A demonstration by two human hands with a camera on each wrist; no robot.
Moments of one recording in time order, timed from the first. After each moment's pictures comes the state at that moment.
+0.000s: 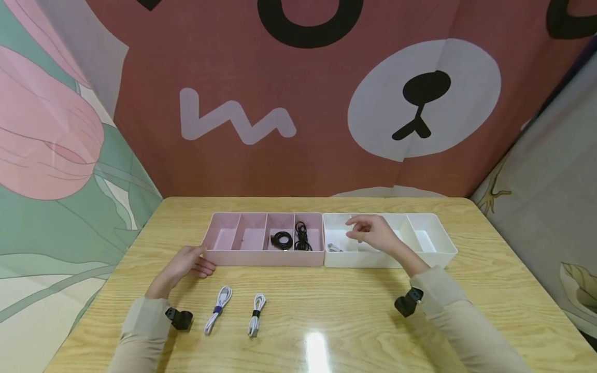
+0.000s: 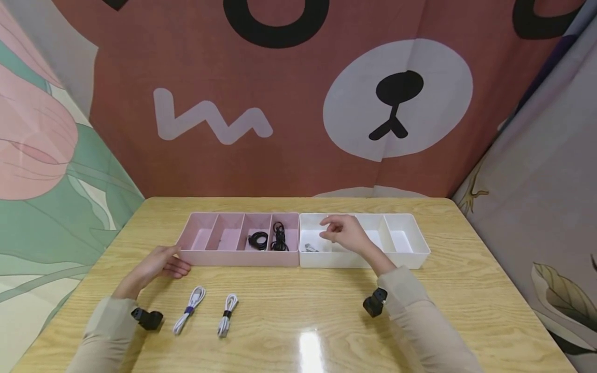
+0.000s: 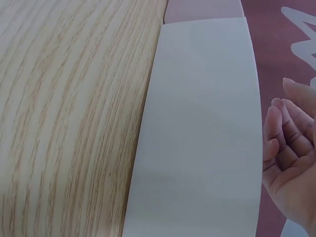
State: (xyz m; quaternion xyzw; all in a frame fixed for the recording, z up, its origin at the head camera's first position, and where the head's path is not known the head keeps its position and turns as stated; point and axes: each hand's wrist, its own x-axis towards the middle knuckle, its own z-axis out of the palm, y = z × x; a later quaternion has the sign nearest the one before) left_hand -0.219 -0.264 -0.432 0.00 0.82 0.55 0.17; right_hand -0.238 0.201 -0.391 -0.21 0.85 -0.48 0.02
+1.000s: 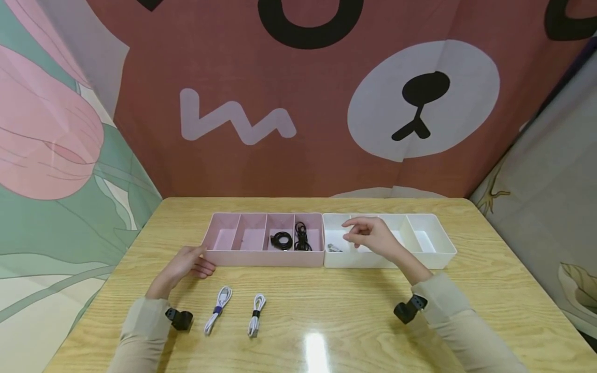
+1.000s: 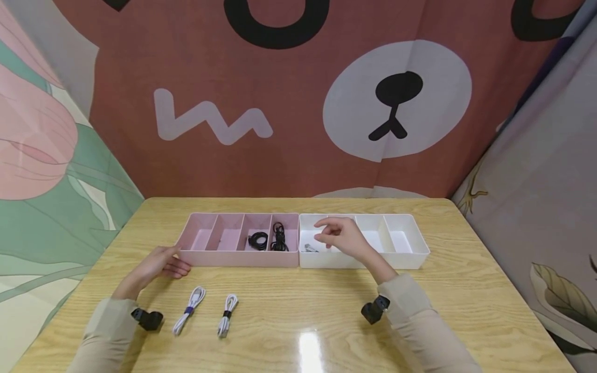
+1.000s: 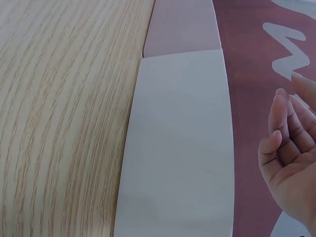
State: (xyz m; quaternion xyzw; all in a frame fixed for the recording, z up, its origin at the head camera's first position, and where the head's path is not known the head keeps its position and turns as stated) left_hand -0.221 -0.265 -0.434 0.00 0.82 0.55 0.17; right_hand -0.212 0.188 -0.366 -0.22 0.82 -0.53 0.03
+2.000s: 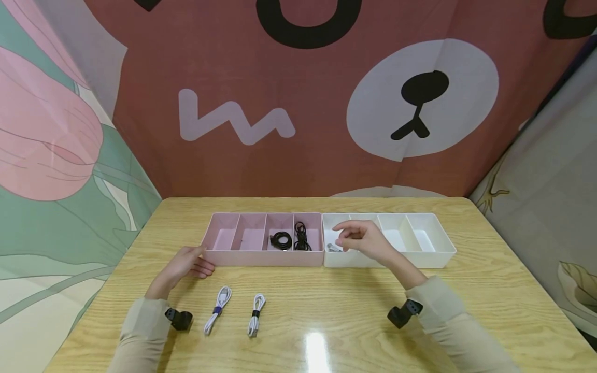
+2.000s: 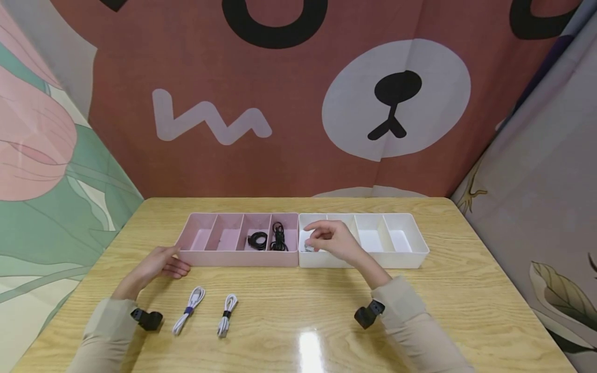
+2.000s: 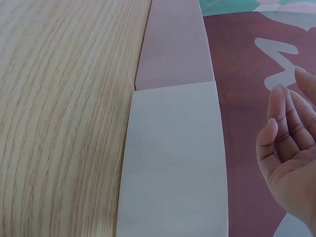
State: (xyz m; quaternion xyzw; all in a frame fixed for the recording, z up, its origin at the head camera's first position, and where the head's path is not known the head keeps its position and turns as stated) left_hand -0.220 -0.265 -0.433 0.01 0.82 0.55 0.18; right_hand -0.220 0.181 -0.392 -0.26 0.78 -0.57 0.05
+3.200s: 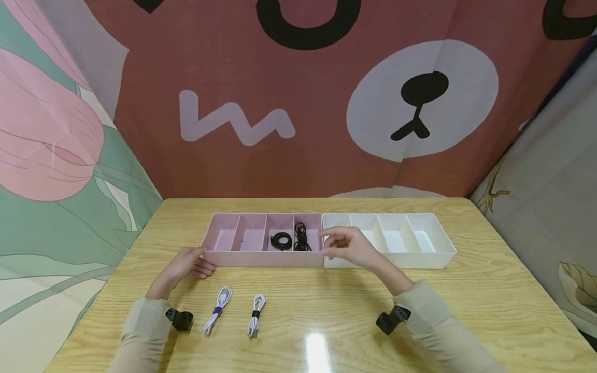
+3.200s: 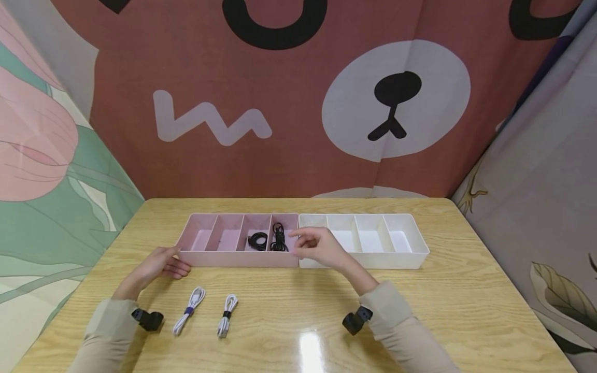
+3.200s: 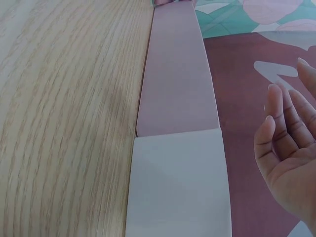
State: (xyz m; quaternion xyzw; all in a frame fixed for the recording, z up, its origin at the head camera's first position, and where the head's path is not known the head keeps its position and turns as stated) left_hand -0.220 -0.265 -0.435 0.00 0.82 0.55 0.17; right_hand -0.210 0.152 -0.394 -0.30 0.74 -0.60 0.06
